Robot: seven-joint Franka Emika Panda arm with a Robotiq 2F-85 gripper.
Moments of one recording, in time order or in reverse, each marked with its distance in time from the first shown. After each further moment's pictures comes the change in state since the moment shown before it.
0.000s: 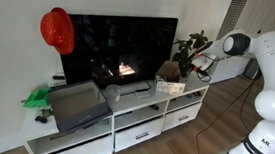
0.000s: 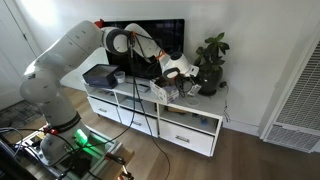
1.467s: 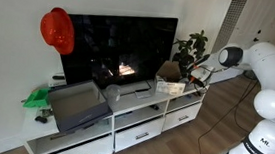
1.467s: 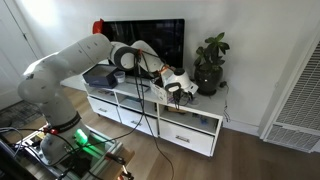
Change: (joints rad) arm -0.050 0.209 0.023 0.125 -0.073 -0.066 0.199
